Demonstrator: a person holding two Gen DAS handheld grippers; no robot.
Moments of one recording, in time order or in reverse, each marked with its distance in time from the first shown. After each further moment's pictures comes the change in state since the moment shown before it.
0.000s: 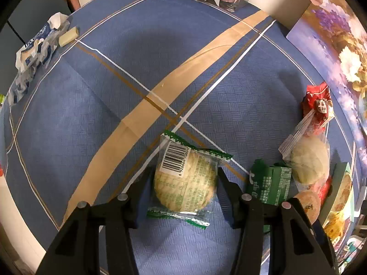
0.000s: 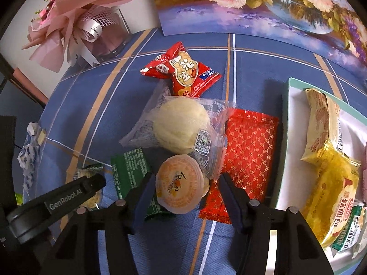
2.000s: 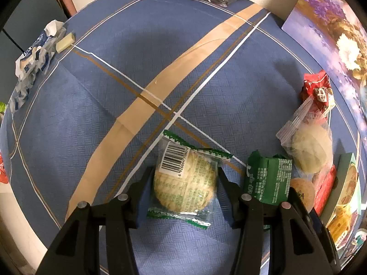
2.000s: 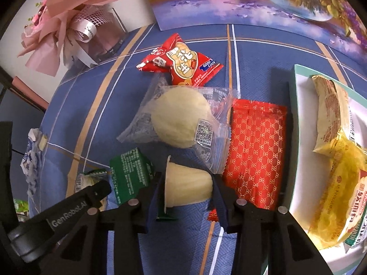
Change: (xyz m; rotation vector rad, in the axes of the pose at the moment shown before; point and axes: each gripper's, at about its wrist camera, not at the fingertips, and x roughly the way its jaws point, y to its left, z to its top) left arm 0.004 -0.010 -0.005 0.041 -0.011 0.035; right arm 0.003 -0.008 -0.009 0.040 0.014 0.011
